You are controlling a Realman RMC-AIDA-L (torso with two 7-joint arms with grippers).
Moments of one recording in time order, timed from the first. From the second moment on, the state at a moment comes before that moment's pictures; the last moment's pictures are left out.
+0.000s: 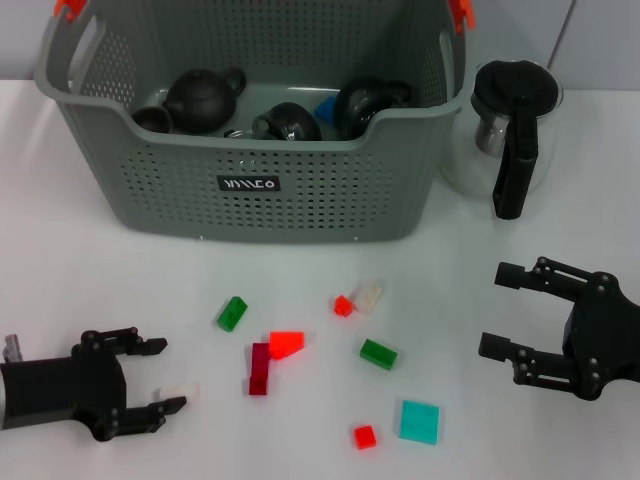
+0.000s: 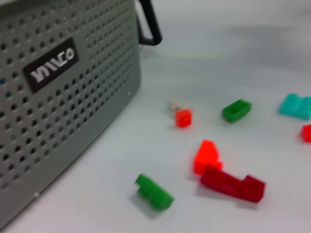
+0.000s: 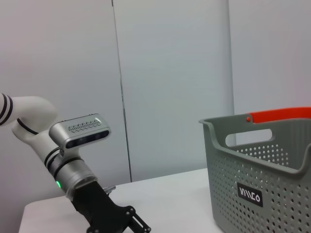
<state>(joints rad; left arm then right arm) -0.26 -2.17 -2.54 -0.87 -0.85 1.50 -0.96 0.37 2.06 -0.69 -0.50 -1.85 -1.76 0.94</state>
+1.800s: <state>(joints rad) -0.29 -2.17 -2.53 -0.84 -0.85 1.50 -0.98 0.37 2.05 -0.69 -0.50 -1.85 -1.76 0.95</state>
